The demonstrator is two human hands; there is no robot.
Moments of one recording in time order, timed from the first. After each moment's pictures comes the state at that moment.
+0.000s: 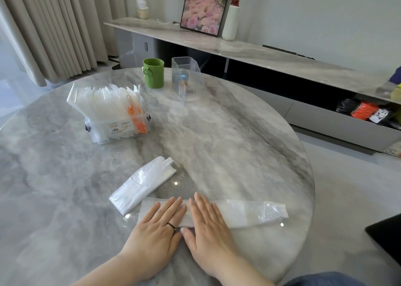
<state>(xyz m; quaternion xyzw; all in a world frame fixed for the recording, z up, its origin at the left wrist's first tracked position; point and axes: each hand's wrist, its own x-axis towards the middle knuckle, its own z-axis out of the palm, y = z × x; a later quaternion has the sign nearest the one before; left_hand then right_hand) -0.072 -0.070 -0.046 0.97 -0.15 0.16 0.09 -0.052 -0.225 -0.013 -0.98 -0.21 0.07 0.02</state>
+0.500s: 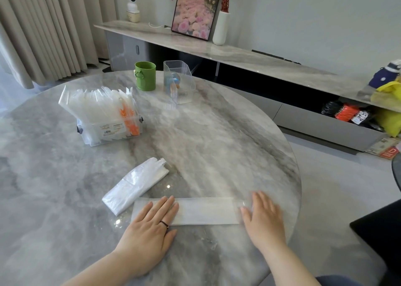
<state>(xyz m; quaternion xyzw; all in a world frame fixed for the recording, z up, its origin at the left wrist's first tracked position) -0.072 -0.069 -0.045 0.98 -0.14 0.13 0.08 -0.024 -0.320 0.012 -1.00 0.03 0.08 0.04</state>
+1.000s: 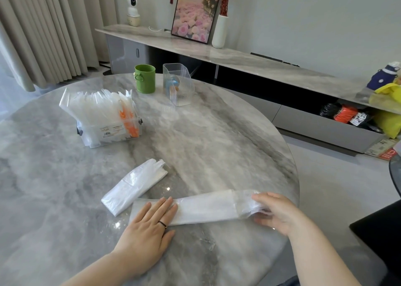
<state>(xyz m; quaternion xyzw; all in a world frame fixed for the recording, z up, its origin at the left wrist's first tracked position) -0.072 -0.068 -0.044 0.98 -0.14 0.14 0.06 -0.004 -0.337 0.056 -0.70 0.25 0.19 0.64</state>
